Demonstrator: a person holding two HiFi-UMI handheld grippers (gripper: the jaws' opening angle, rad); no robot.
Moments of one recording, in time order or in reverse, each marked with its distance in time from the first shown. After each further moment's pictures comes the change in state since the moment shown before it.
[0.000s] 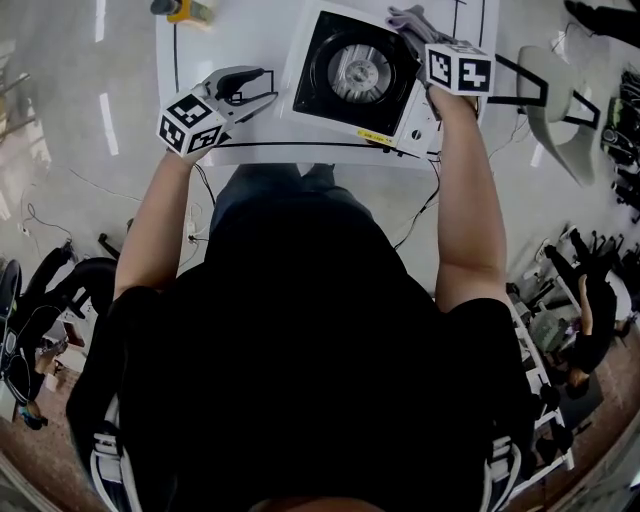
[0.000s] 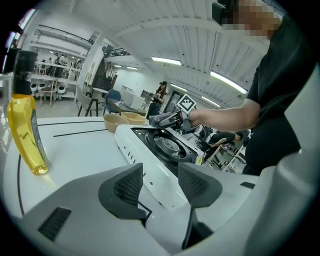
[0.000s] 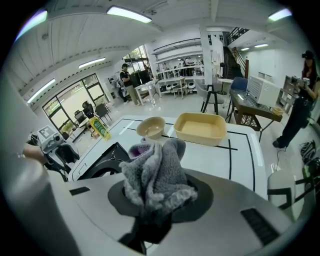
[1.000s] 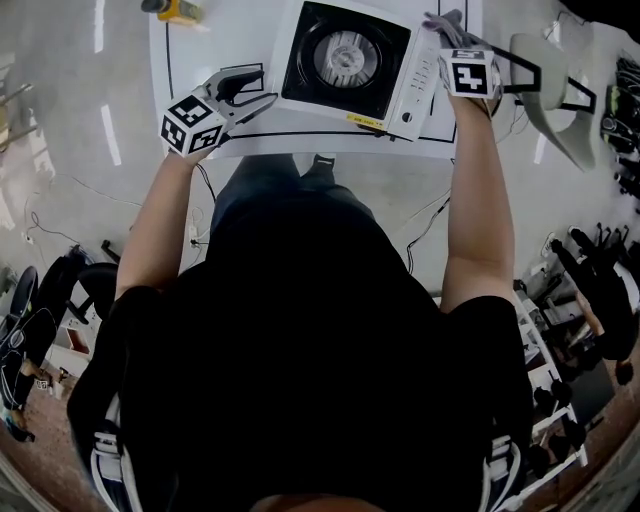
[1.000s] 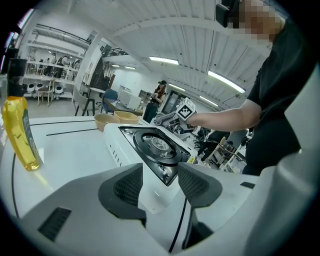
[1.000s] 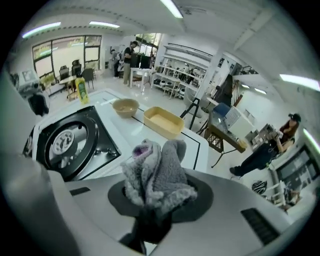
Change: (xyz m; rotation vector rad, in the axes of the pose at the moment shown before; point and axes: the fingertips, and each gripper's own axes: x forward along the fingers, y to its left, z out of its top) left arm 0.012 -0.046 -0.003 0.011 0.003 -0.017; right arm -0.070 -0.091 -0.045 -0.270 0.062 -0.400
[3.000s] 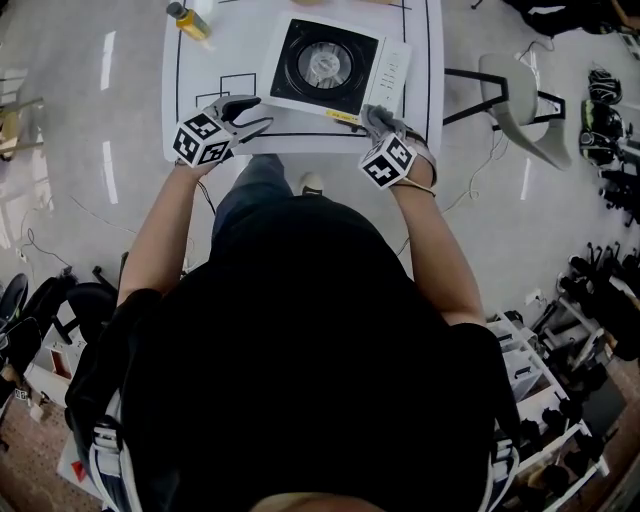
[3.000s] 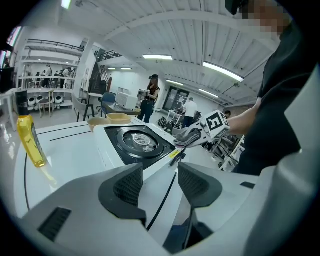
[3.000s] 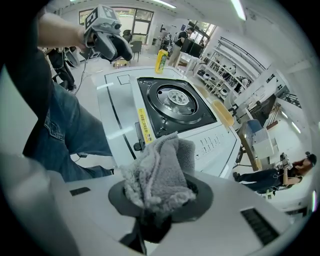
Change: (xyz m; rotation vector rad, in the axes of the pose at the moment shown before) left arm -0.018 -0.099 -0.020 0.078 0.040 0.070; right arm -0.142 0.182 -0.155 -0.466 0.168 0.172
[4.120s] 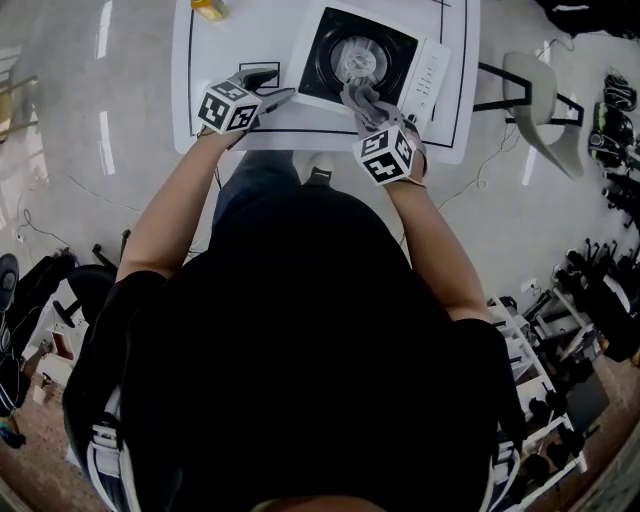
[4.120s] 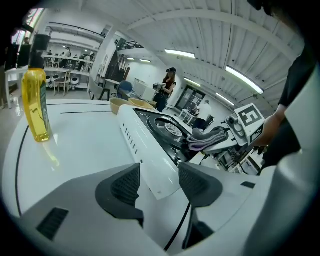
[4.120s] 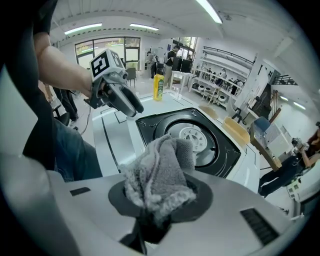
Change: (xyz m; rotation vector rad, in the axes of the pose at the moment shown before) left arm 0.025 0.109 -0.030 -0.196 0.055 0.061; right arm 0.027 0.019 0.143 0.156 -0.243 0.100
